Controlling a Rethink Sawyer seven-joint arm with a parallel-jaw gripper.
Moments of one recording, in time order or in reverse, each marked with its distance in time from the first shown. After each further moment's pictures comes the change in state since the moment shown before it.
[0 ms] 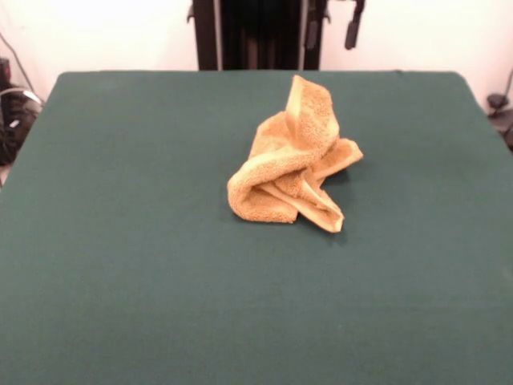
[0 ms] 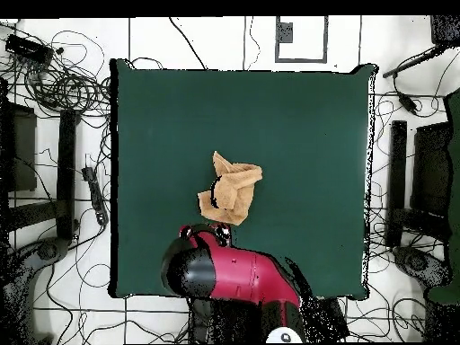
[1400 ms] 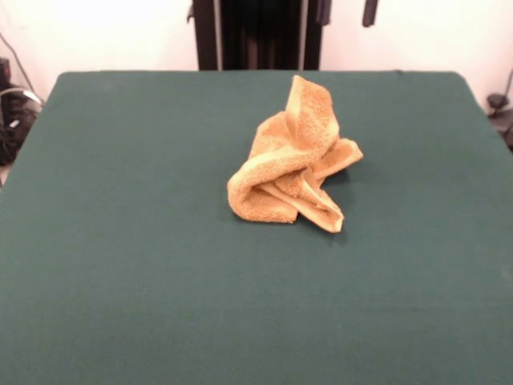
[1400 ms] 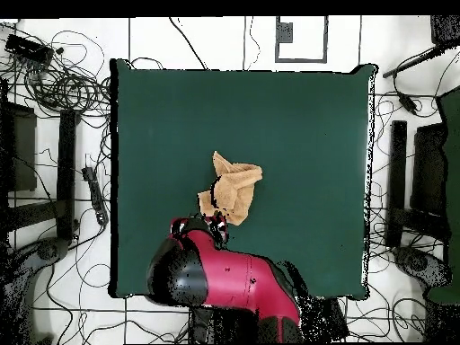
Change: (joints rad) arm 0.017 -0.105 0.000 -0.009 0.001 -0.011 0.000
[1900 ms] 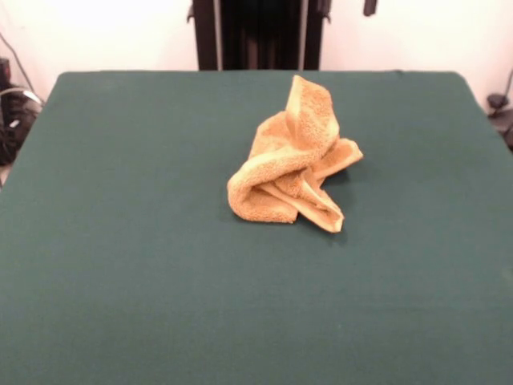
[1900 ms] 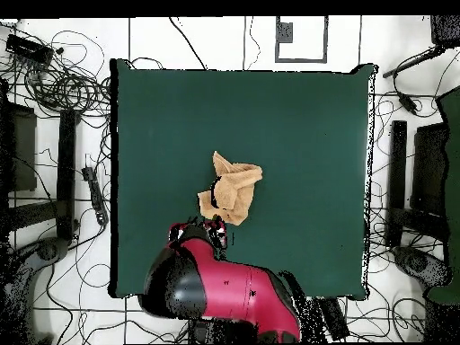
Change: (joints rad) arm 0.000 -0.037 0.000 0.035 0.000 -0.036 0.000
